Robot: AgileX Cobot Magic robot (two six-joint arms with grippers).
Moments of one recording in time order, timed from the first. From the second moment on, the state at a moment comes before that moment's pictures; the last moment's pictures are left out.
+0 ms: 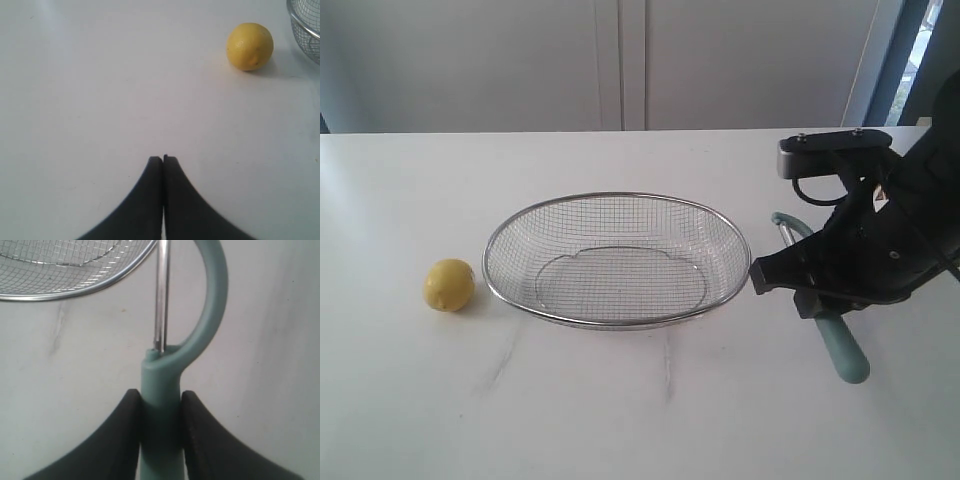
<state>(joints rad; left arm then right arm) 0.02 0.00 0.02 -0.11 0.53 0.08 0.42 1.37 -0.94 0.02 0.87 0.17</state>
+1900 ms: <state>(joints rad) 0.02 0.08 -0.15 -0.13 0.22 0.00 0.42 1.37 -0.94 0.08 0.85 0.16</state>
